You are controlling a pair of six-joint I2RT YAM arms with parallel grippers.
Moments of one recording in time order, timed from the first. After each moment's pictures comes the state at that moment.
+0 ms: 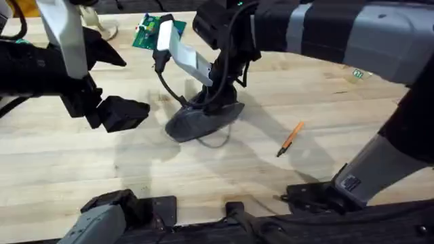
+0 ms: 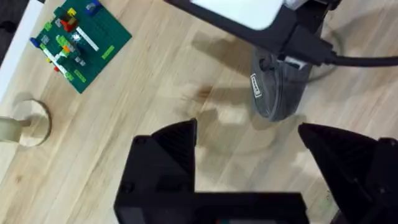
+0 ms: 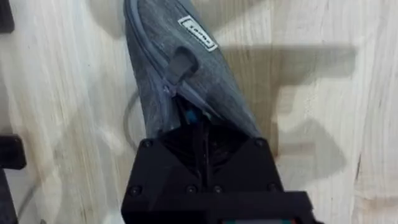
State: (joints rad) left arm 0.17 1.09 1.22 -1.27 0.56 1.16; right arm 0.66 1.91 1.48 -0.98 -0.37 -0.80
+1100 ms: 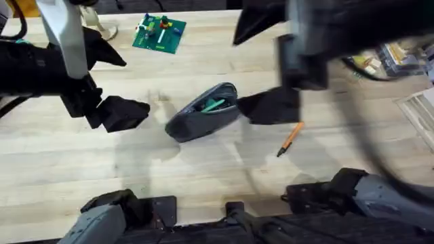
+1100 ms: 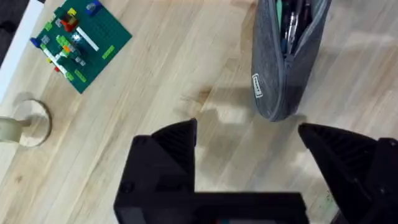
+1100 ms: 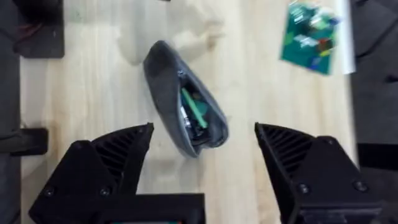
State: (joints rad) left arm 0.17 1.09 1.22 -1.27 0.56 1.16; right arm 0.66 1.22 1.48 -1.12 -0.33 -0.79
